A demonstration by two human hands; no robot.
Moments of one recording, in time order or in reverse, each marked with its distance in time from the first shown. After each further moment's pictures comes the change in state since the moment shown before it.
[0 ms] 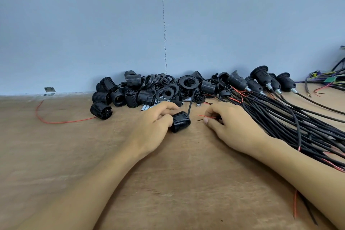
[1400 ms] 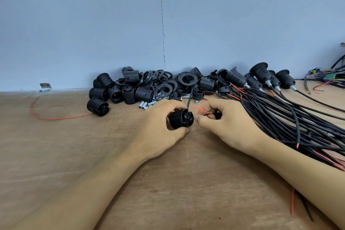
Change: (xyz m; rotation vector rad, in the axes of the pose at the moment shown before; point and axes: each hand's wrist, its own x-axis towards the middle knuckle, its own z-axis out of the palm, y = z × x) left_hand -0.004 -0.003 0.013 0.187 0.072 0.324; right_hand -0.003 -0.021 -0.002 0.453 0.044 0.060
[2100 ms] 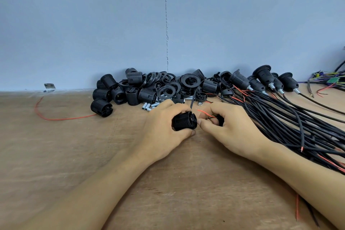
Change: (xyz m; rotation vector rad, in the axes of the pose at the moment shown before) left_hand 0.000 0.011 -0.001 0.119 0.055 0.005; right_hand -0.001 0.006 0.000 -0.131 -0.019 -0.121
